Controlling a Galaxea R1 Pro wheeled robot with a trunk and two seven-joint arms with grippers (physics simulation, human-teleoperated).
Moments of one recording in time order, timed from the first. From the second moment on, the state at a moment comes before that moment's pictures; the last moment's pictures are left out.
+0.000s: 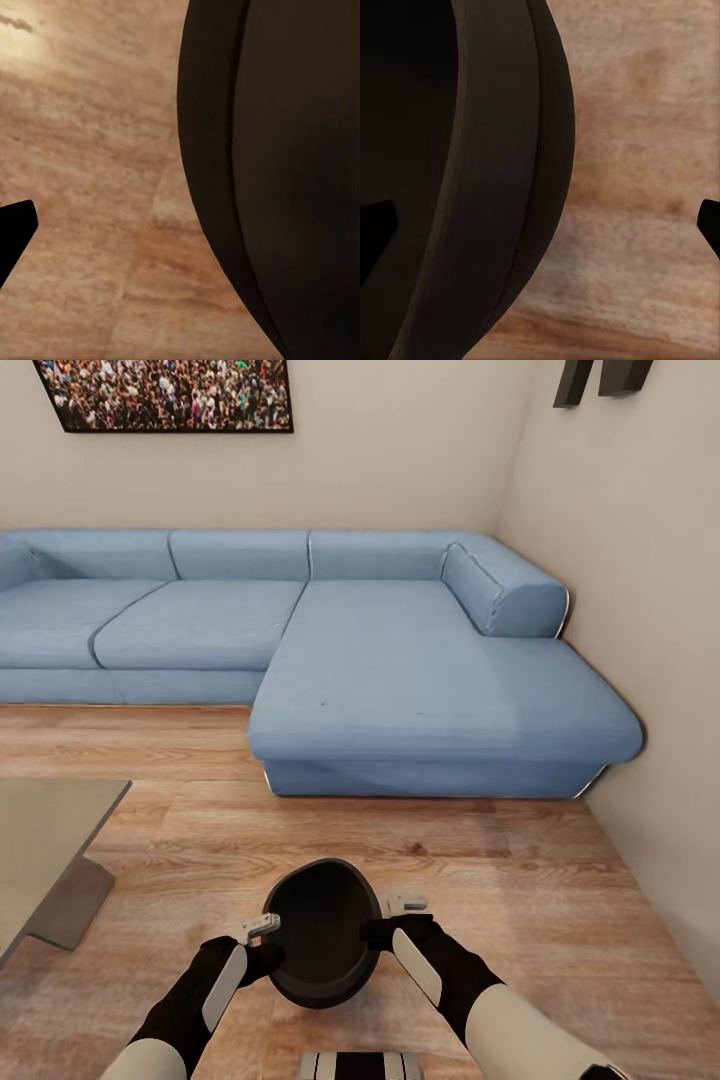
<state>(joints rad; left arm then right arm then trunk) -0.50 -0.06 0.02 -0.71 0.35 0.60 0.23 -0.67 0.17 0.51 -0.53 -0.59 0.44 -0.27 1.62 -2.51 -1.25</state>
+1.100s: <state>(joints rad) -0.51 -0.06 0.02 -0.71 0.36 0.60 0.23 -0.67 0.17 0.51 -0.53 -0.60 0.43 -0.27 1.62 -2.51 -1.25</state>
